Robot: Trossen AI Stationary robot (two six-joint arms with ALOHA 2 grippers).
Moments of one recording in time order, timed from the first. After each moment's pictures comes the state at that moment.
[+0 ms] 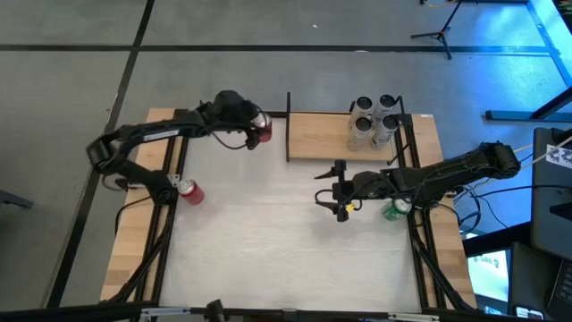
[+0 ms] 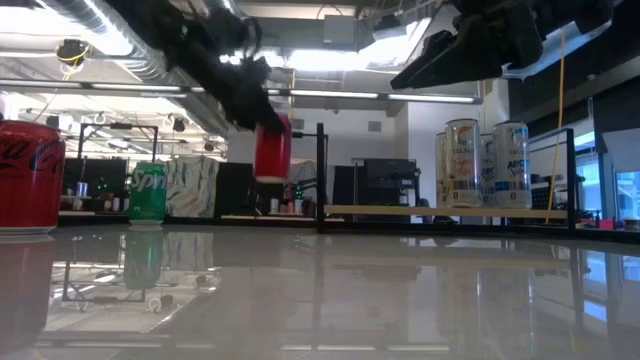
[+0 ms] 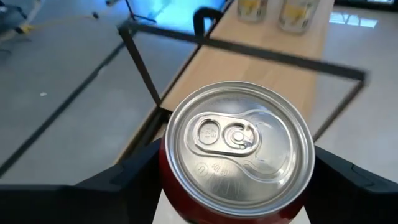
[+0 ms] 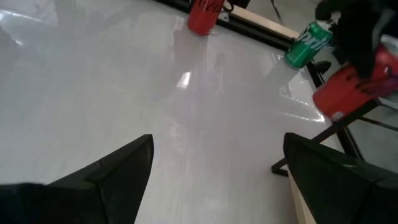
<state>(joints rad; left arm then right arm) 0.62 1.38 0.94 -0.13 0.09 0.16 0.18 1.21 0.70 0.03 0.25 -0.26</state>
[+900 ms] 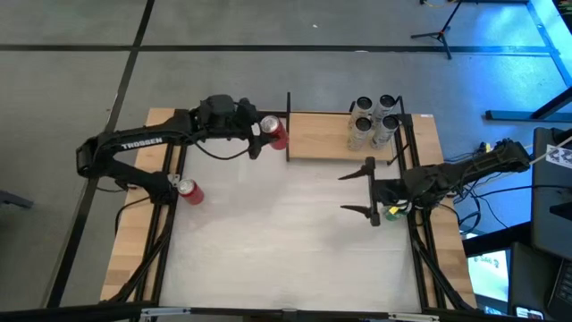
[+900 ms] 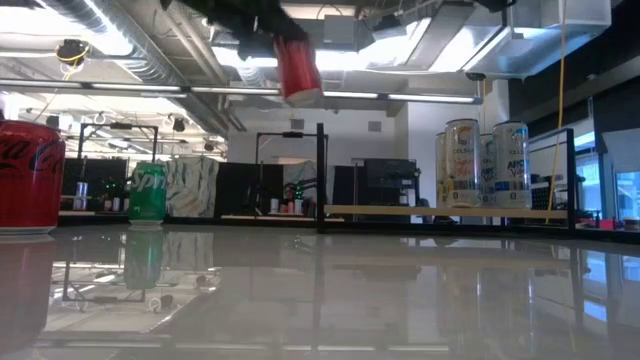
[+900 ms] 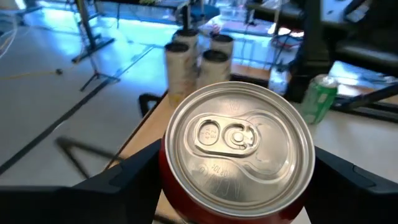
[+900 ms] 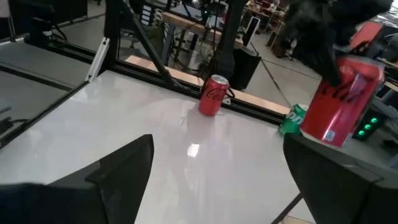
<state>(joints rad) 0.37 1.26 1.11 -0.18 0.04 -0.02 0.34 0.82 0.66 -0.02 0.28 -0.26</state>
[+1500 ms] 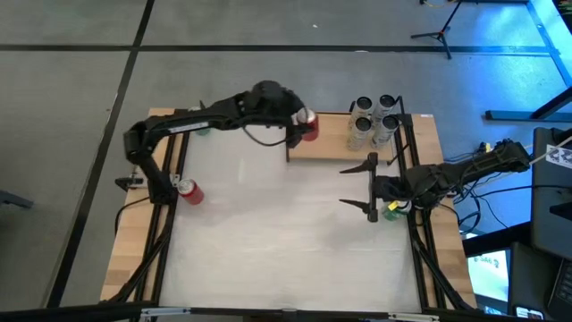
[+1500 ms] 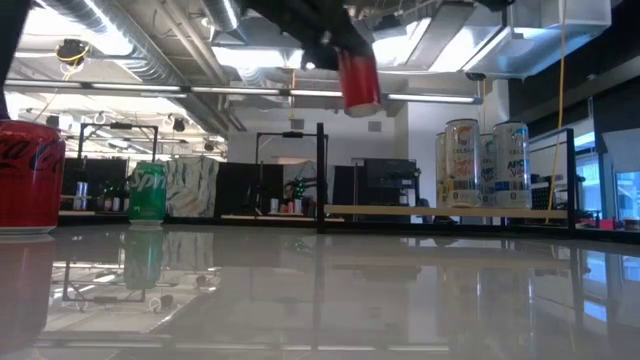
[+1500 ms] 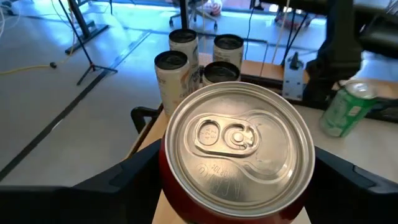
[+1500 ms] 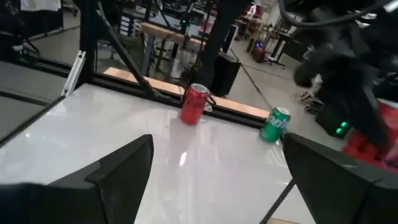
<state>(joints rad) 0.36 1.72 1.60 -0.30 0.04 0.03 0.34 0.82 0.65 0.05 0.35 -0.24</state>
